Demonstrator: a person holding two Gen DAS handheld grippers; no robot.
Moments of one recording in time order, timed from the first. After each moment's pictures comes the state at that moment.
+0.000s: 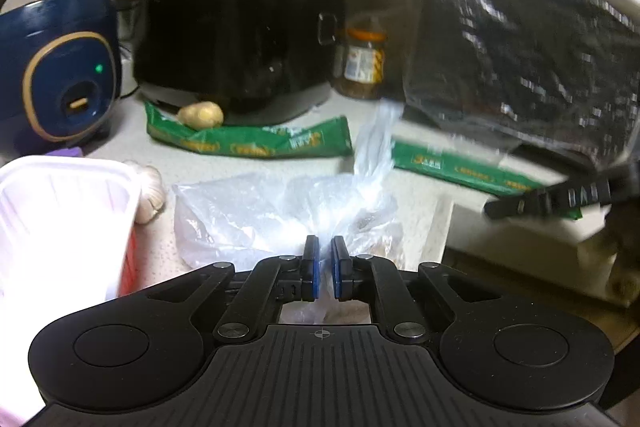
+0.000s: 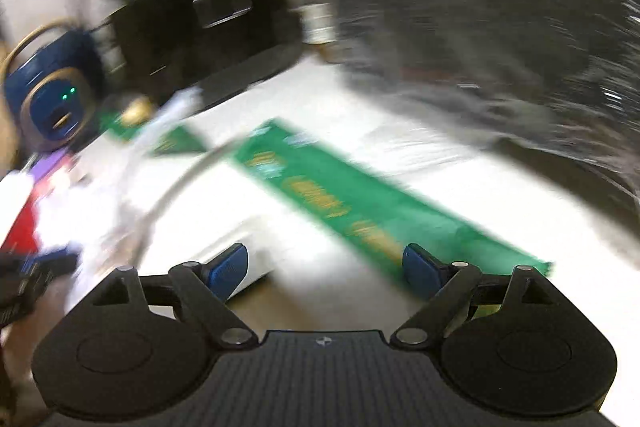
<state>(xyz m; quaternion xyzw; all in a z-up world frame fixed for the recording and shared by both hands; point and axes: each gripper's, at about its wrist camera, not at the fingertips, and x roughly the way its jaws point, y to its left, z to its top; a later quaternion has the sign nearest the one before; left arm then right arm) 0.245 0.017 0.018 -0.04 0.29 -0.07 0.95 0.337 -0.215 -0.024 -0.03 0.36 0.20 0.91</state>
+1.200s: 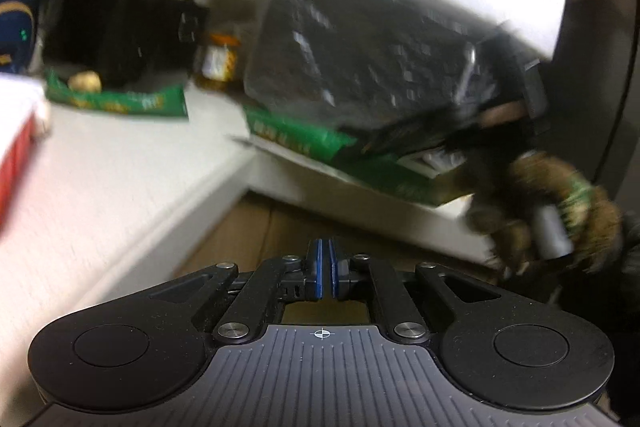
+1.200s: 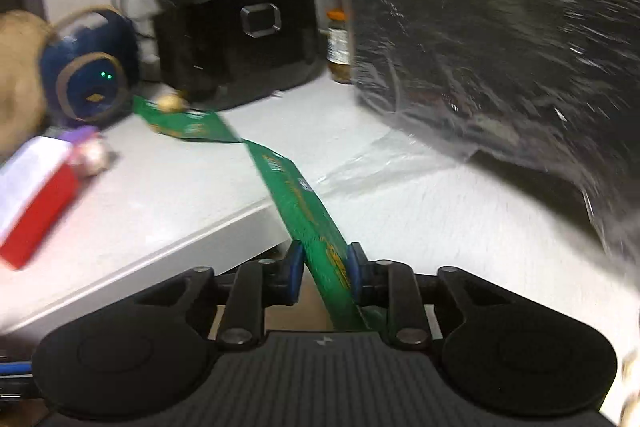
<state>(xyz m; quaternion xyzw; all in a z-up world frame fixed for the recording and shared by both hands) 0.119 -0.035 -0.007 -0.10 0.25 -0.24 0.93 0.264 -0.253 -0.004 -0.03 0.32 0.20 0.93</state>
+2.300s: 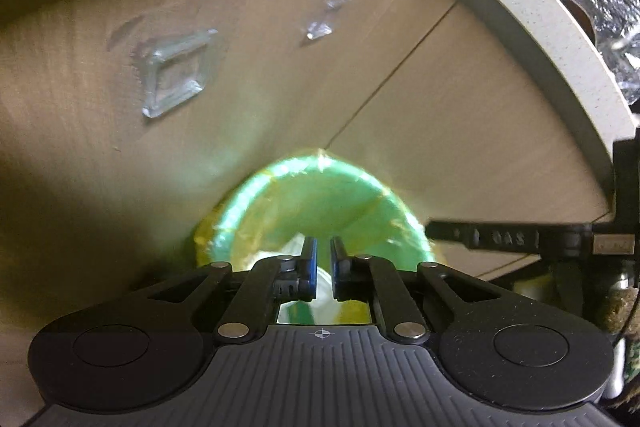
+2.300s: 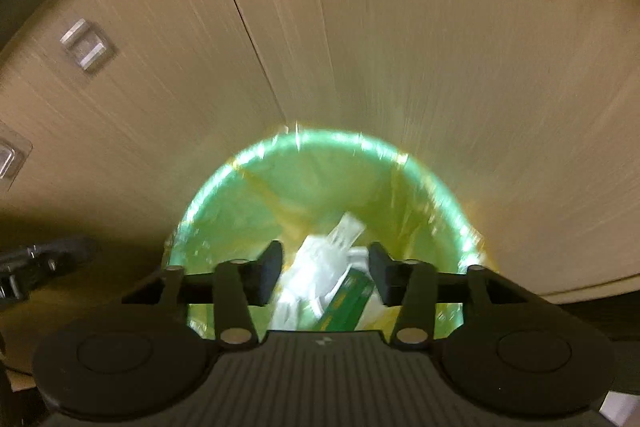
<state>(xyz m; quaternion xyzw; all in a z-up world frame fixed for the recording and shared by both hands) 0.141 0.003 -0.186 -0.22 0.47 -0.13 0.84 0.227 -0.224 -0.219 -0.04 0.52 0.08 0.85</state>
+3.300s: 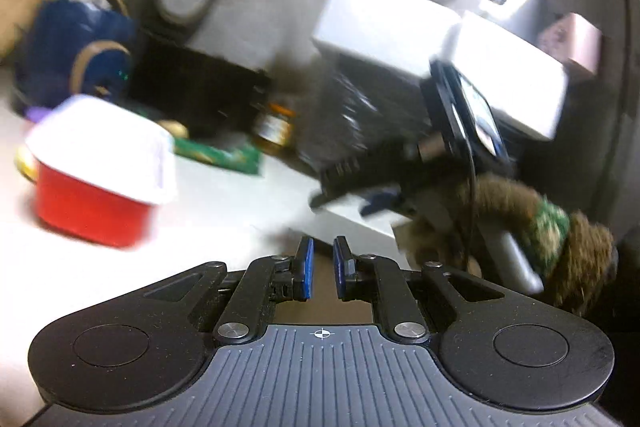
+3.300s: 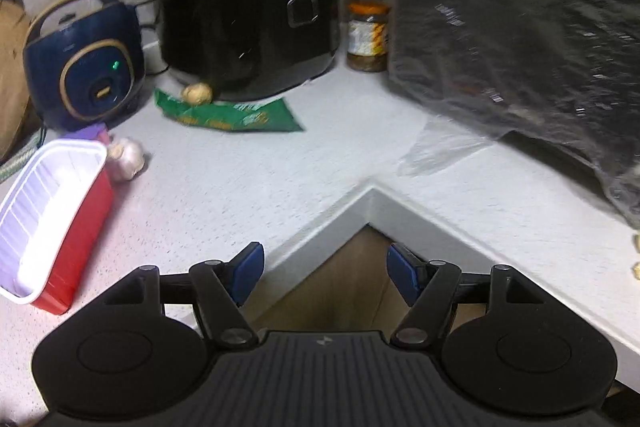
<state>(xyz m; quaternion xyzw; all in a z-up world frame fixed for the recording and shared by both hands) 0.043 0.061 0.002 -0.16 0.14 -0.18 0.96 0.235 -0.119 0.010 -0.05 0.35 0.09 0.93</state>
